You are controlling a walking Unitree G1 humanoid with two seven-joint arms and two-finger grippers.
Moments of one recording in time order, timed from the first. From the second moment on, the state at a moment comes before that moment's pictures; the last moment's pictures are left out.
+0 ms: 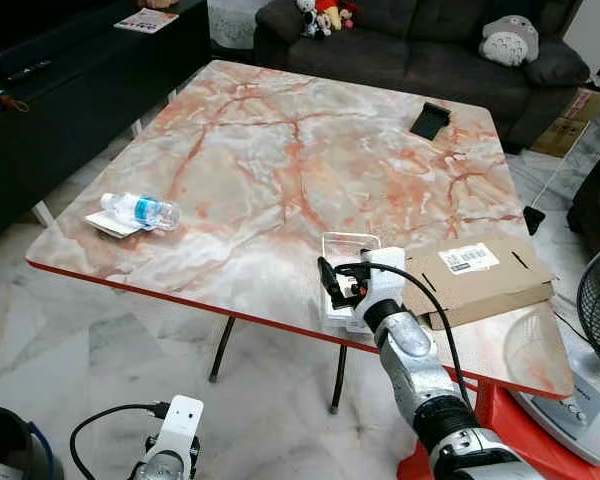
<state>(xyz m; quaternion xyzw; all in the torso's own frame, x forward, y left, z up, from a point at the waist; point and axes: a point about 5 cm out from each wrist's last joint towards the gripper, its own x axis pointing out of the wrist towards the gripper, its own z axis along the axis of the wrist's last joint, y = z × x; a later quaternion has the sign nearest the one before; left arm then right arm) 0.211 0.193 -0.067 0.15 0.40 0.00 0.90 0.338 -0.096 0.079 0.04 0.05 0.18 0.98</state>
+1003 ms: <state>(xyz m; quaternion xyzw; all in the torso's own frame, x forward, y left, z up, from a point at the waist) 0.210 0.186 -0.069 0.15 0.40 0.00 0.90 0.339 -0.072 0.081 -0.01 0.14 0.18 0.97</state>
